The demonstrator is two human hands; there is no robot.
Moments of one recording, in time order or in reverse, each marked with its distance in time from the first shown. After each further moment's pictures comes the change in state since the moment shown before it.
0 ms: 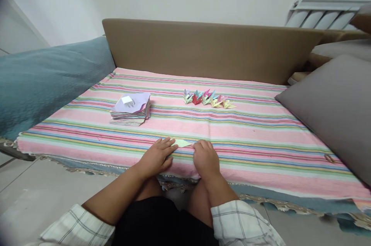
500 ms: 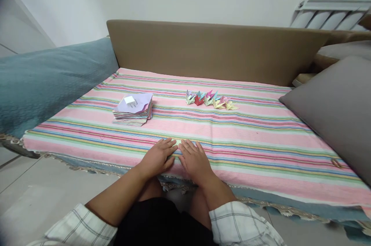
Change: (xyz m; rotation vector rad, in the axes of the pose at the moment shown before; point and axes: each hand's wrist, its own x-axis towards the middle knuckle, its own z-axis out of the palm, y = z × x) left_hand 0.002 0.000 0.003 0.010 0.064 -0.014; right_hand -0.001 -0.021 0.014 0.021 -0.212 -0.295
